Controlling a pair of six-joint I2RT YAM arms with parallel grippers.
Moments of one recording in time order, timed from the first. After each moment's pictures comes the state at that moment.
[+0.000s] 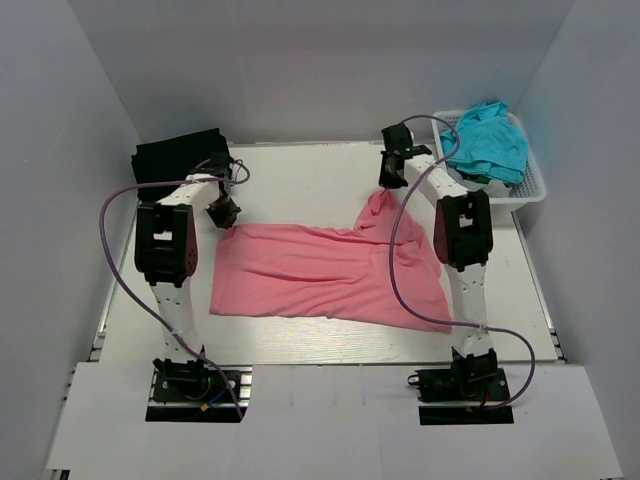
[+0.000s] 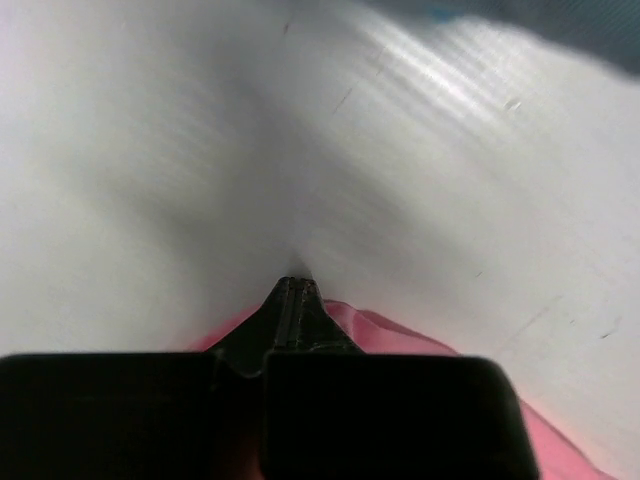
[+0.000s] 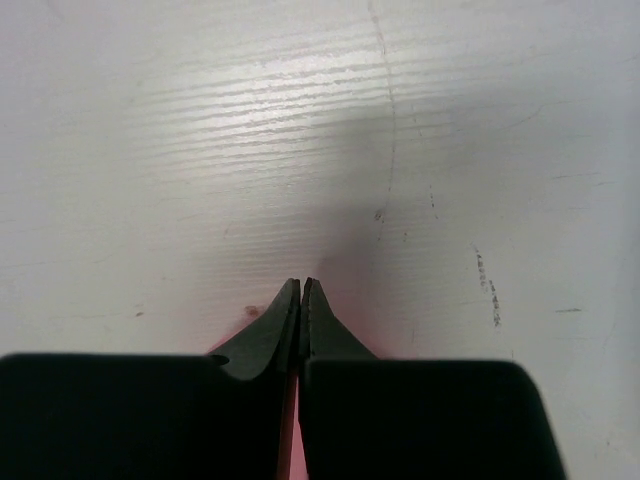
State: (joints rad) left arm -0.10 2.11 1.57 -0.72 -0.25 -0.68; right arm 0.30 2.36 2.01 -0.61 0.17 0.34
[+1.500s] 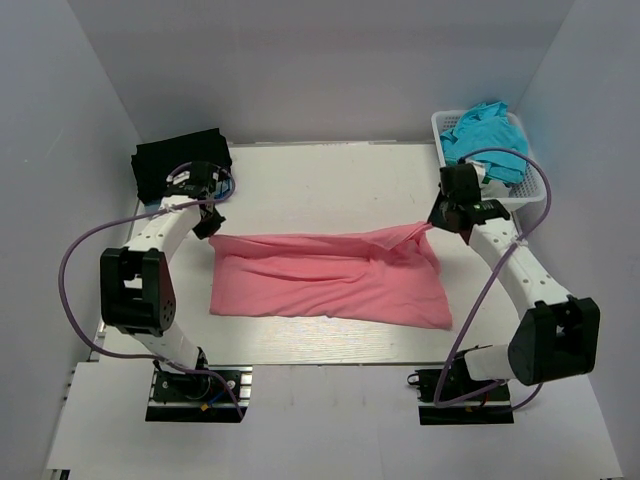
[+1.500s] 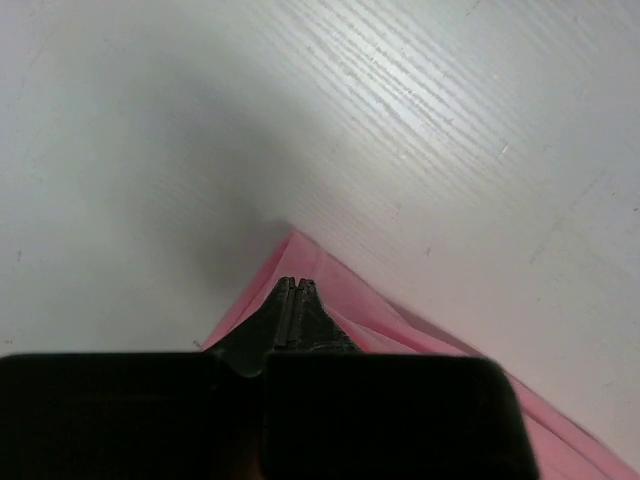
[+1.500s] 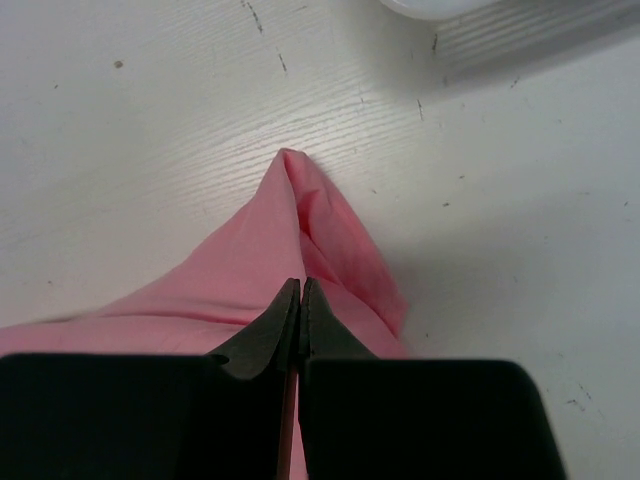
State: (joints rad) left arm -0.09 1.66 1.24 -0.72 -0.36 -0.69; right arm 0.24 1.36 1.12 -0.59 0.28 0.46
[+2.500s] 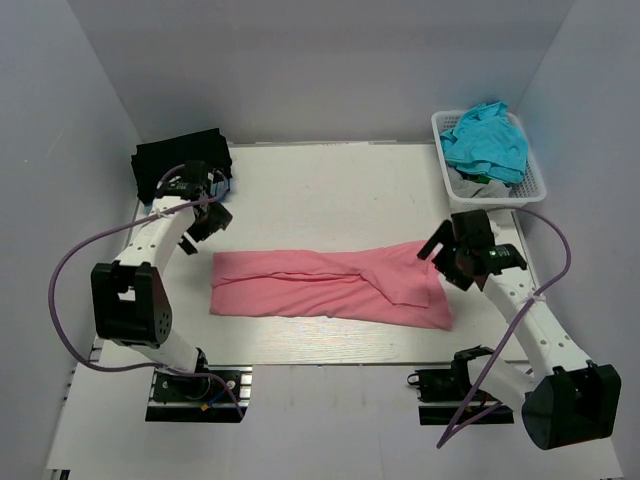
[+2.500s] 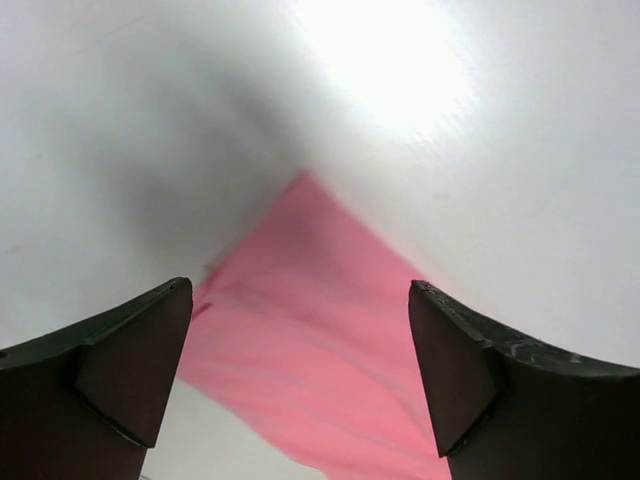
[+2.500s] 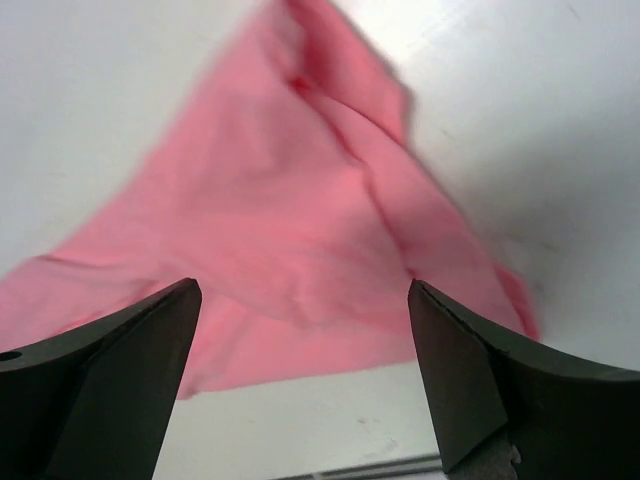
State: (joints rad) left arm -0.09 1.58 1.25 -0.92 -0.33 -0.84; right arm 0.23 1.03 0.79 -0.80 0.13 0.82
